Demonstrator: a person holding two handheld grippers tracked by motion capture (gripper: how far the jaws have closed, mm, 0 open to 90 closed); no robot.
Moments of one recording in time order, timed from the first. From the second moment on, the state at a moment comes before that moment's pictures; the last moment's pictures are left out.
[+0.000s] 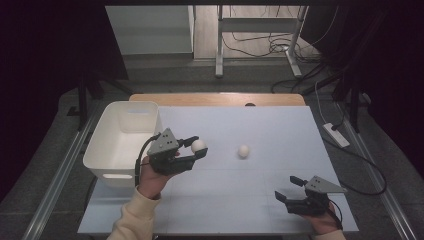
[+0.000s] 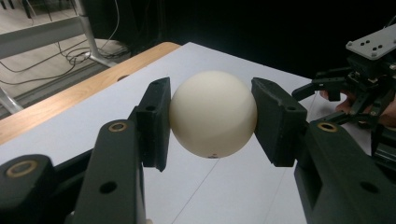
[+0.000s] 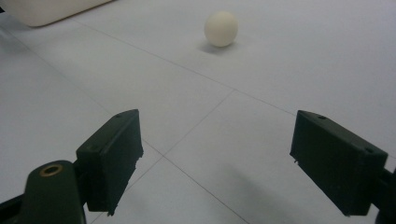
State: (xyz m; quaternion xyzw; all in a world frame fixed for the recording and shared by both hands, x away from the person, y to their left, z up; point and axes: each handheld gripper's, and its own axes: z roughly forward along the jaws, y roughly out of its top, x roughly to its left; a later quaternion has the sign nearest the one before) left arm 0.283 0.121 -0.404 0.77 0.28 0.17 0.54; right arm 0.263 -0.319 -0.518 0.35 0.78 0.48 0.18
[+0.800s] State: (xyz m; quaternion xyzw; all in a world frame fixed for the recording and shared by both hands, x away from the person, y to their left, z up) left arm 0.284 0.144 -0.397 0.75 0.31 0.20 0.55; right arm 0.263 -0.318 -0.518 0.35 0.78 0.48 0.18
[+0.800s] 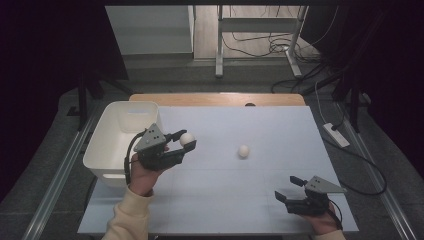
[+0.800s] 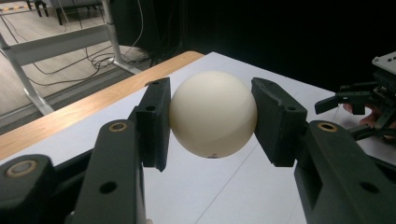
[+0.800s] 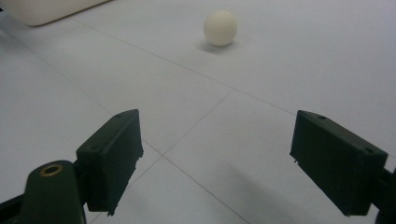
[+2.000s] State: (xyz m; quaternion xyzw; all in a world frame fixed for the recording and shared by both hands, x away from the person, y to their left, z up) left arm 0.300 0.176 -0.376 0.74 0.35 0.22 0.53; right arm 0.263 -0.320 -0.517 0.35 0.78 0.48 0.18
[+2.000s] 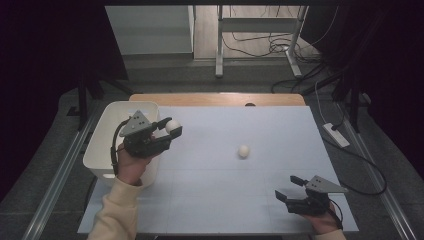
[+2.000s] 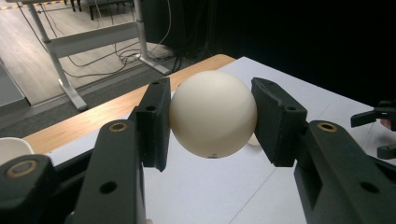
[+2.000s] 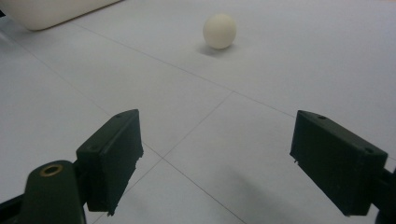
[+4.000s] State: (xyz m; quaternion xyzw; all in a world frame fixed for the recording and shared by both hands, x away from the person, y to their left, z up) left arm 0.324 0.214 -0.367 0.73 0.41 0.27 0.47; right arm 0.263 -0.320 -0.516 0.35 0.78 0.48 0.18
